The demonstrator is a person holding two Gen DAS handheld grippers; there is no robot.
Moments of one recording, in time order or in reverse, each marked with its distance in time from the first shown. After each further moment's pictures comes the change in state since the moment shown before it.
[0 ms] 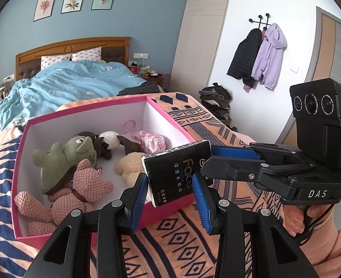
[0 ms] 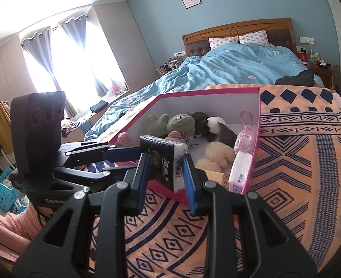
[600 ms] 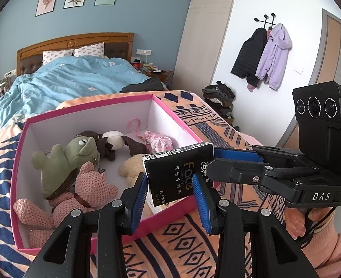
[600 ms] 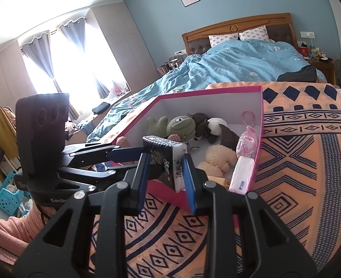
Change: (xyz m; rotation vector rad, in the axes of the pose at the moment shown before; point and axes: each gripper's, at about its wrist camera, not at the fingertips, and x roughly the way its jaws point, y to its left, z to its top) left arm 0.012 0.012 0.008 -0.023 0.025 0.008; right arm 0.010 -0.009 0.007 0.034 0.007 0.022
